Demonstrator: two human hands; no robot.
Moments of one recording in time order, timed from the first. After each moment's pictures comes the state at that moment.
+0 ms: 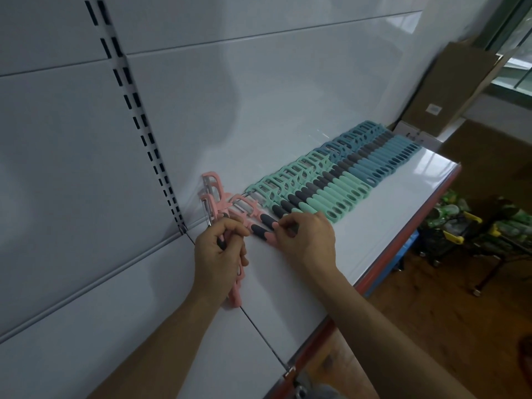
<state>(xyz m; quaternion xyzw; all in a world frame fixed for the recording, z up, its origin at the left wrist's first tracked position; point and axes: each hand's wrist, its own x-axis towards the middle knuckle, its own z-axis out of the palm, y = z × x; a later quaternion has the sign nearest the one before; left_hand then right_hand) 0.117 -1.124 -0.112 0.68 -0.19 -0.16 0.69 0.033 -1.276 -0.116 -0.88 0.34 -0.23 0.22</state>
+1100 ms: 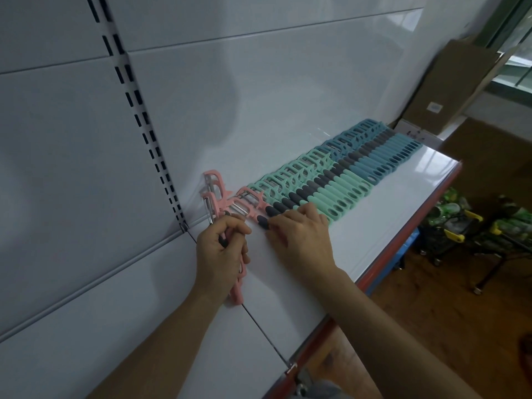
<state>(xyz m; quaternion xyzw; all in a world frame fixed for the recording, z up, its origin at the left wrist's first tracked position) 0.117 -1.124 -0.112 0.68 -0.18 -0.16 0.69 0.033 -1.271 -0.125 -0.94 0.21 -0.25 0.10</state>
